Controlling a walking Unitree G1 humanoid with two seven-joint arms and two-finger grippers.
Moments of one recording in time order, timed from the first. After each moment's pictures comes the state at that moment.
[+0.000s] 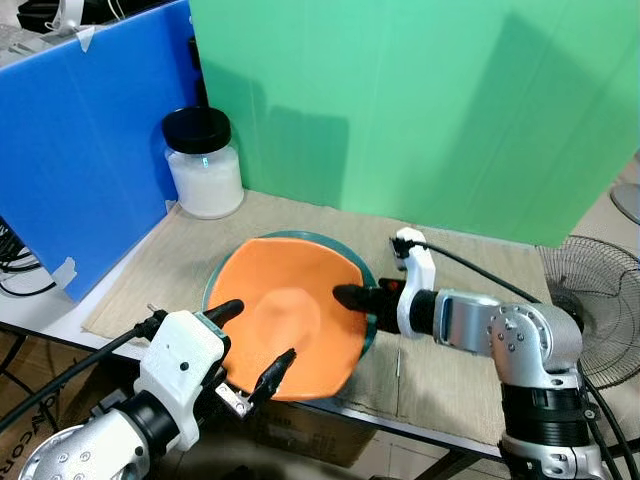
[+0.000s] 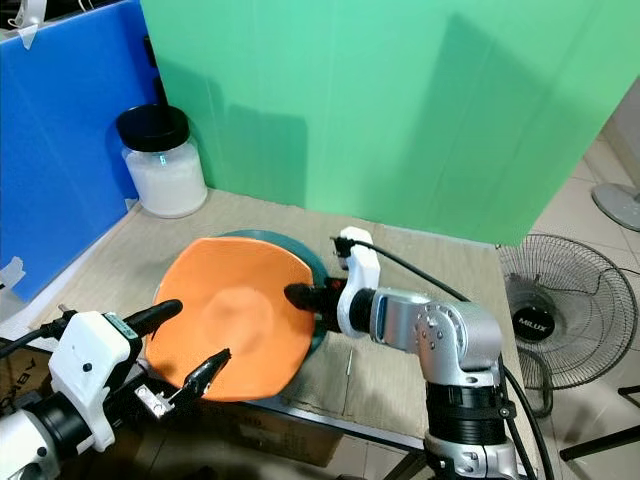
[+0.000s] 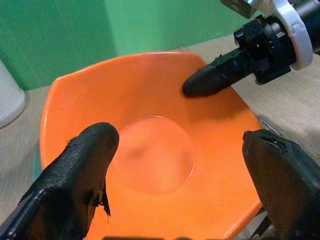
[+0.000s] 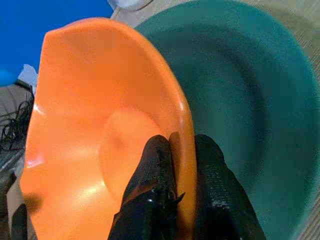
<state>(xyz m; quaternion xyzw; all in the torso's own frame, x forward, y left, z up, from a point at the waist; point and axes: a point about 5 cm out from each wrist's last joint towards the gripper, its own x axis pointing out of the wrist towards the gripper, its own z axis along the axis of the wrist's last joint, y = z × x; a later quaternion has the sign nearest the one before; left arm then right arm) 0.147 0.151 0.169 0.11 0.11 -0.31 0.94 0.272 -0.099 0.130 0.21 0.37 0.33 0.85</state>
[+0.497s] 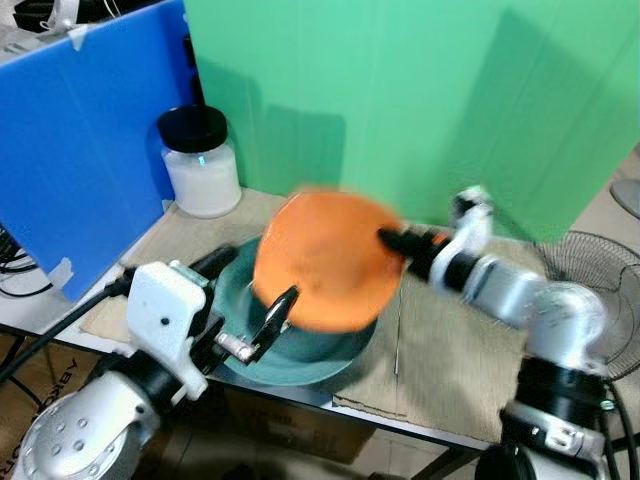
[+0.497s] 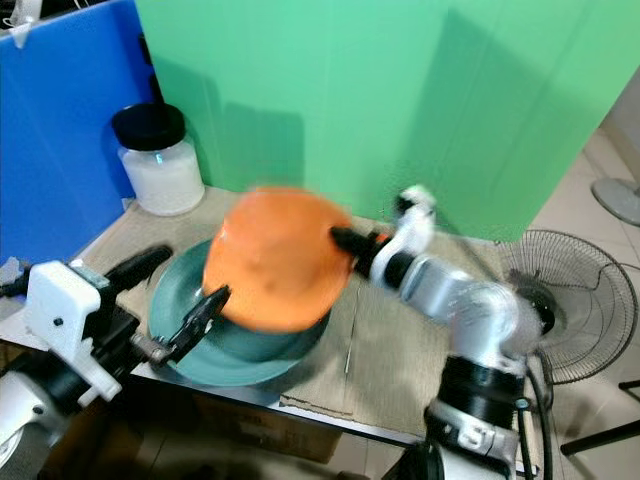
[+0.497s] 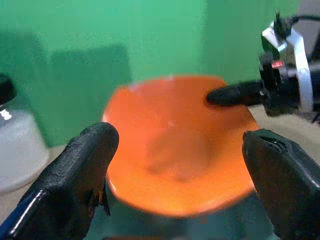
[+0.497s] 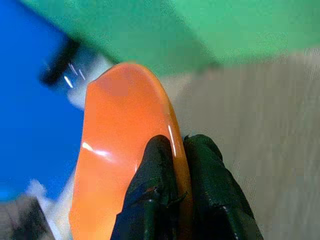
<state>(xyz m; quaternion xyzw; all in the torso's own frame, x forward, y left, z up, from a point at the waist) 0.167 0.141 0.202 0.06 0.00 -0.28 0.96 0.299 -0.141 0.174 0.33 0.23 0.23 0.89</state>
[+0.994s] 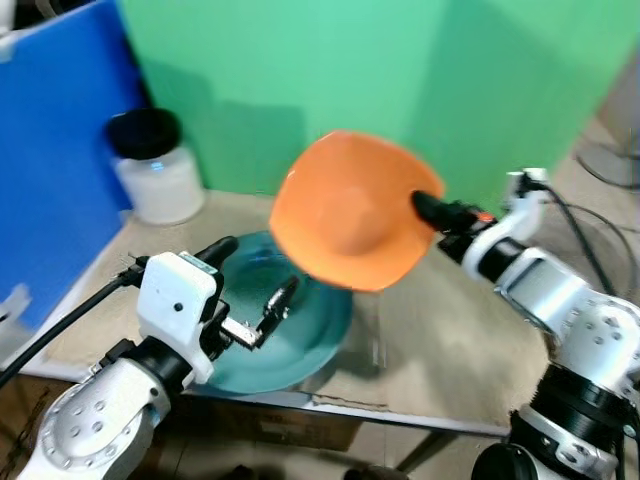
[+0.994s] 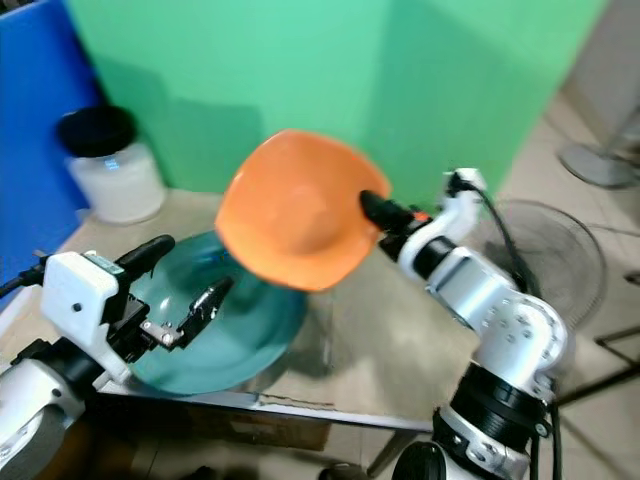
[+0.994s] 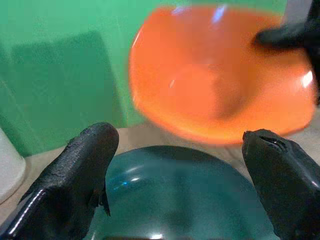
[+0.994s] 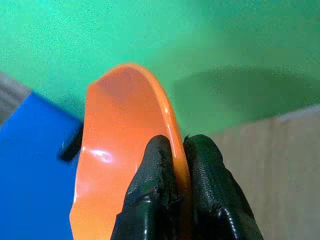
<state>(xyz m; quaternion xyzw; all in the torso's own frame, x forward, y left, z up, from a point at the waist) 0.181 0.145 0.193 0.08 0.01 -0.24 0.97 0.287 -0.162 0.196 0.37 0.13 0.20 0.90</state>
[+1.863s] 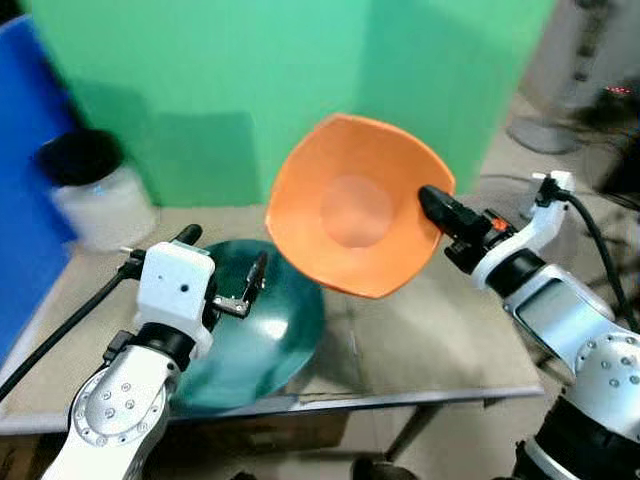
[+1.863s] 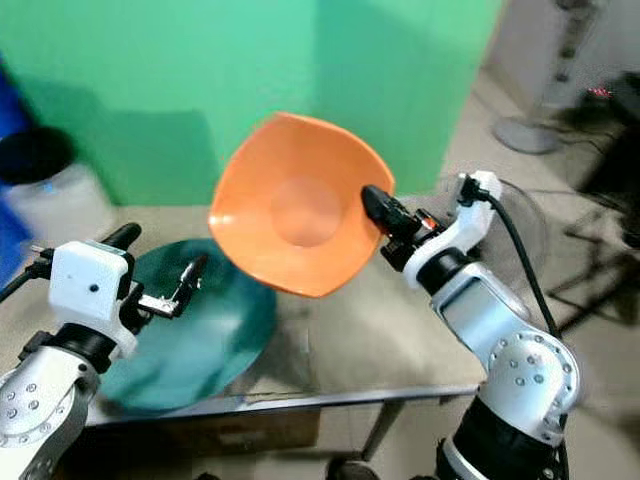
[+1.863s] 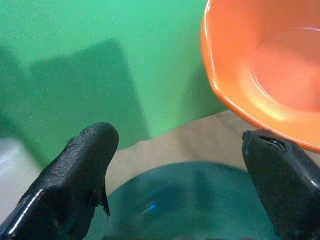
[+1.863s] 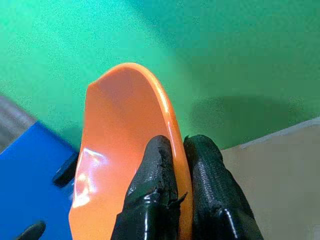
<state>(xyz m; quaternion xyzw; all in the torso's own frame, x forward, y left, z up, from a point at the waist) 0.200 0.152 0.183 0.12 -0.01 -0.12 0.99 0.262 -0.158 0.203 0.34 0.08 0.22 0.91</state>
